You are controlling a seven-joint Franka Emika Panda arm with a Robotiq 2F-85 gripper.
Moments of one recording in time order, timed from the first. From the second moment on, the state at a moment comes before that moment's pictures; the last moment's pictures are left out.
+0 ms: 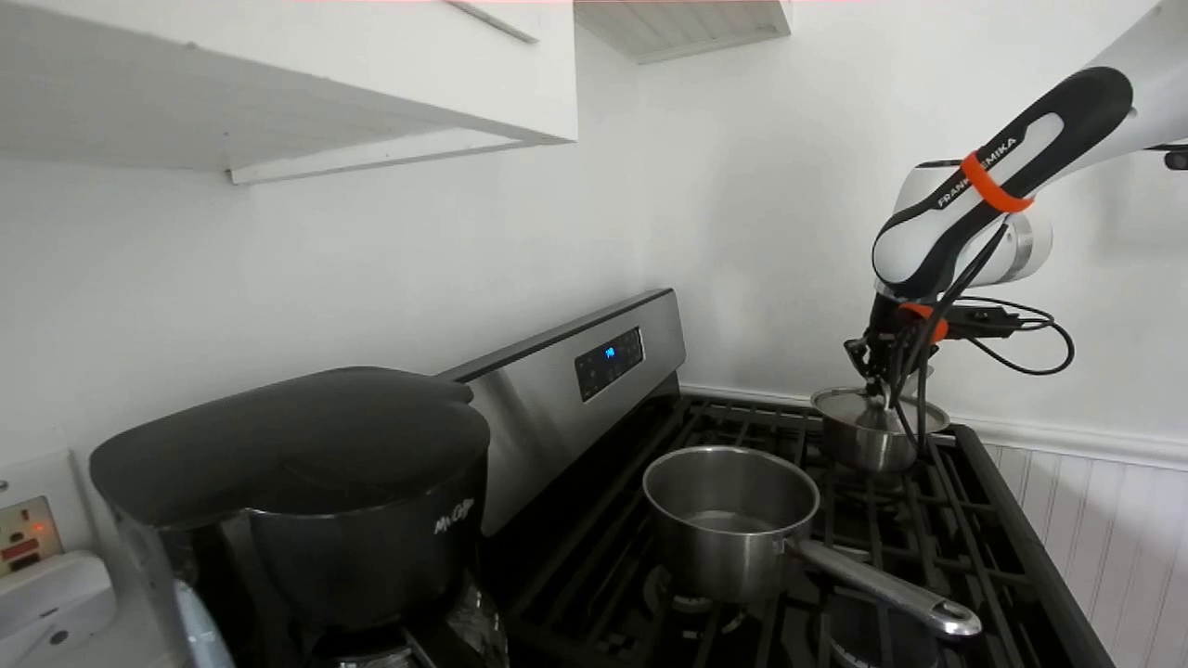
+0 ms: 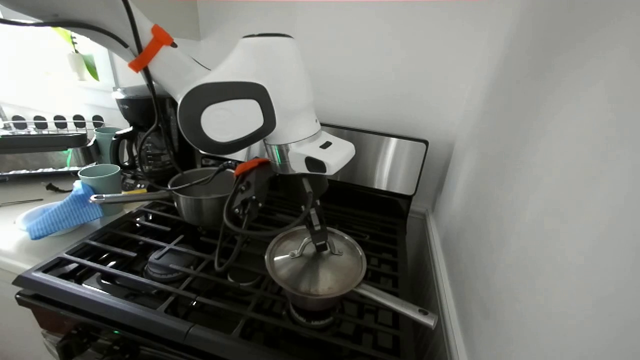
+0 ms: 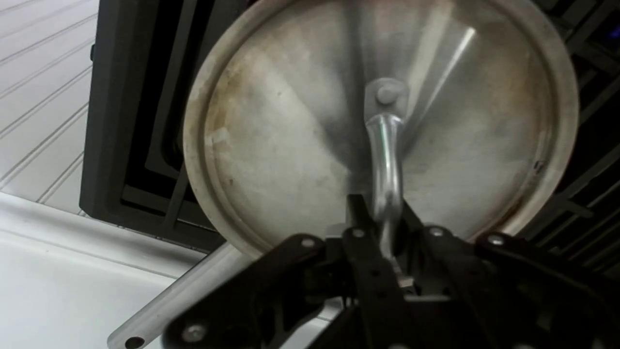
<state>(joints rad) -0.41 0.30 -0.35 -1.98 0.02 2.59 0.21</state>
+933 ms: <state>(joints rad) -0.40 0.28 -0.38 -1.97 0.02 2.57 0.21</state>
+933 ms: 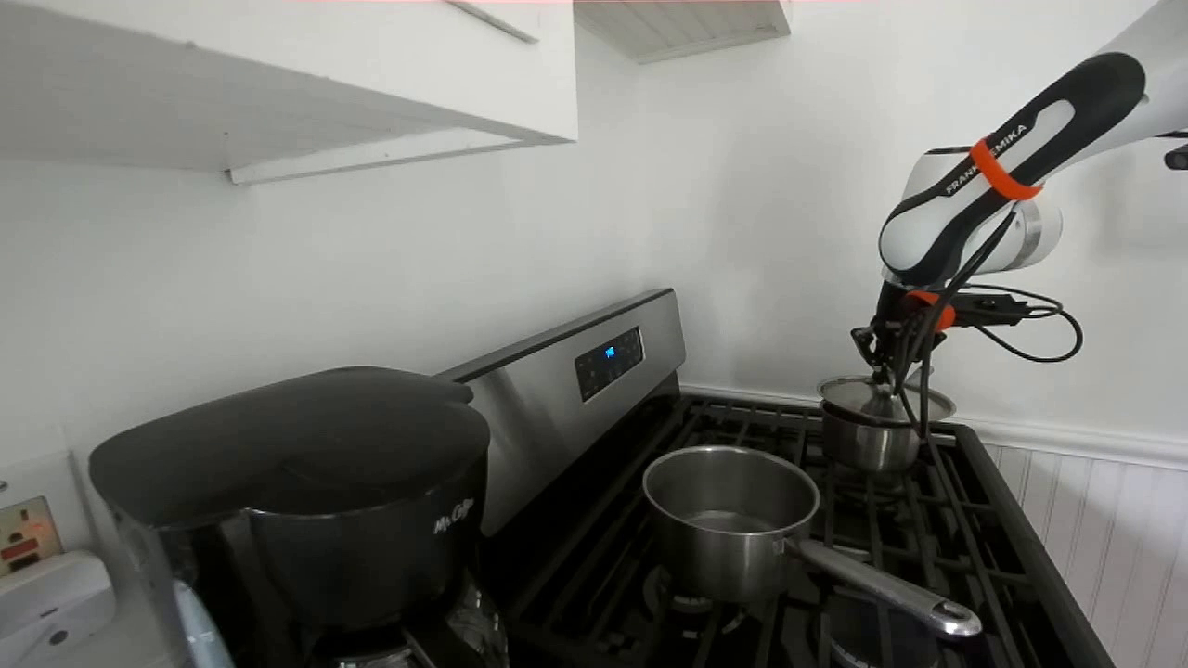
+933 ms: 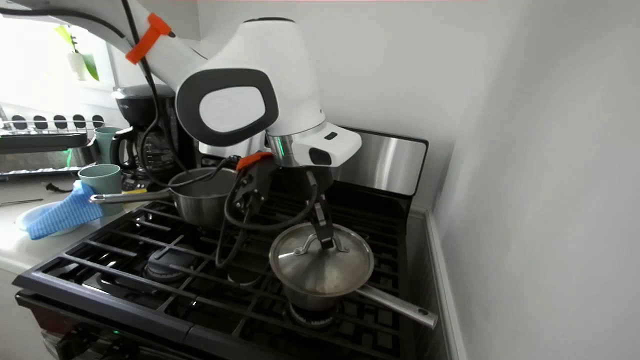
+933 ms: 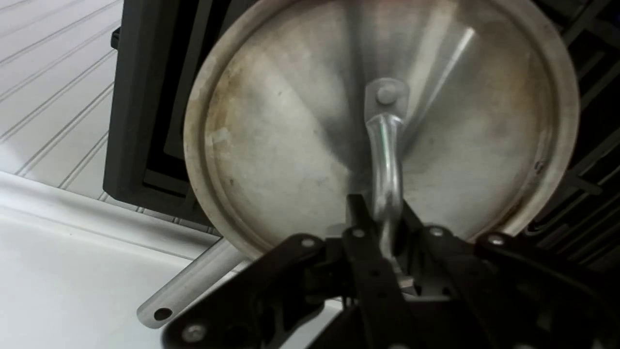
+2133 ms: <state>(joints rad) -0.32 -0.02 -0.35 -2.18 -0.13 2.51 0.16</state>
